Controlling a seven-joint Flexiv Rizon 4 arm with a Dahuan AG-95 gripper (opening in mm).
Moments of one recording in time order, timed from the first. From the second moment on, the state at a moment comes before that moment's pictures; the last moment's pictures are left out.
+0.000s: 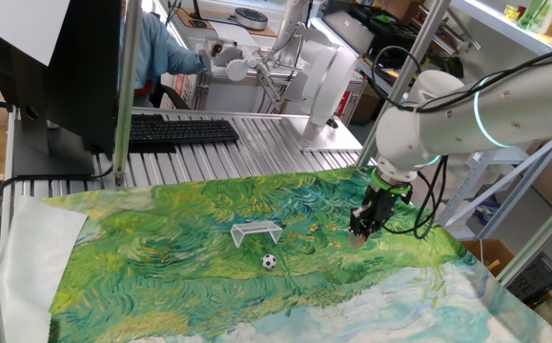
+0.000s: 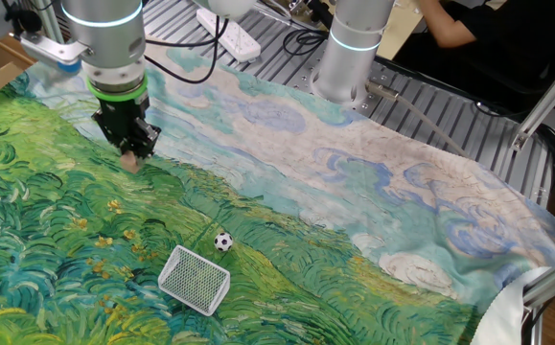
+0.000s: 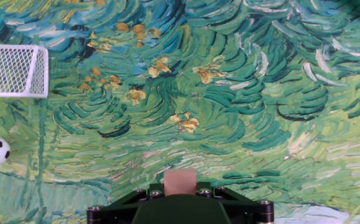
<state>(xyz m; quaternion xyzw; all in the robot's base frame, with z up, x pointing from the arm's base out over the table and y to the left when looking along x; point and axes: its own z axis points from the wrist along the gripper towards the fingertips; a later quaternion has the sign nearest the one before) 0.556 -0.218 0.091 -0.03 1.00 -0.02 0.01</state>
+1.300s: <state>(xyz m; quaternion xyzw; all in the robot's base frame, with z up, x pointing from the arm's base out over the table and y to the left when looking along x) 0.542 -0.161 0.118 0.01 1.00 -0.02 -0.01</state>
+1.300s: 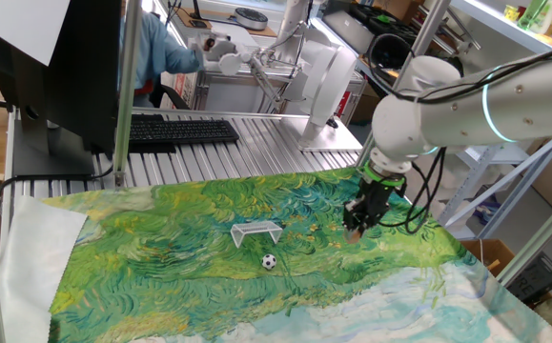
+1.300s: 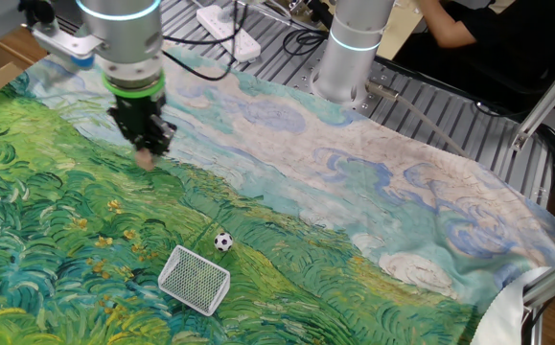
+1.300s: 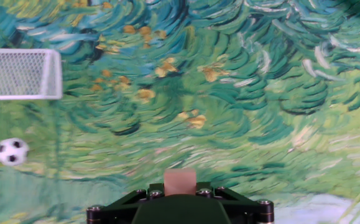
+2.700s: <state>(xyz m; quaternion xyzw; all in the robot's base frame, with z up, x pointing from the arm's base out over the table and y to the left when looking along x) 0.533 -0.127 0.055 0.04 1.00 -0.02 0.00</state>
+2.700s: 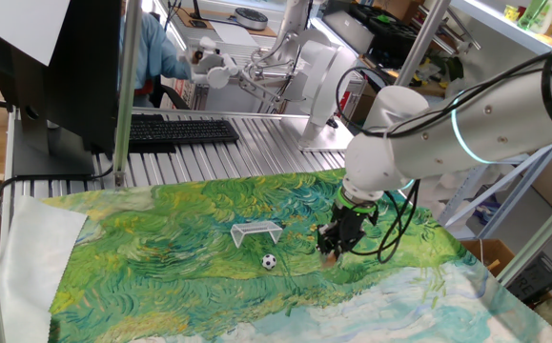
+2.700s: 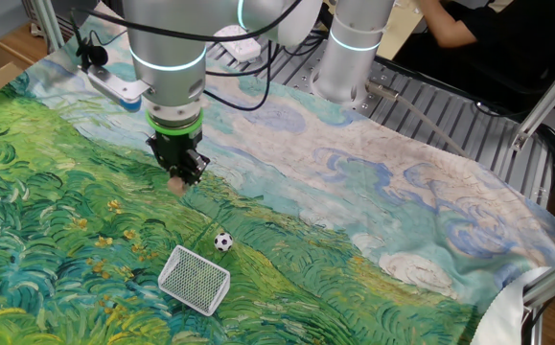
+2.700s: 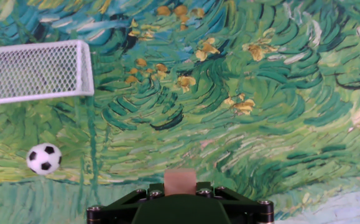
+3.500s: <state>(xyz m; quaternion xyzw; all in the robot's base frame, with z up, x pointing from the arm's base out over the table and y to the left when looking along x) 0.534 -0.128 0.049 0.03 1.00 -0.02 0.00</state>
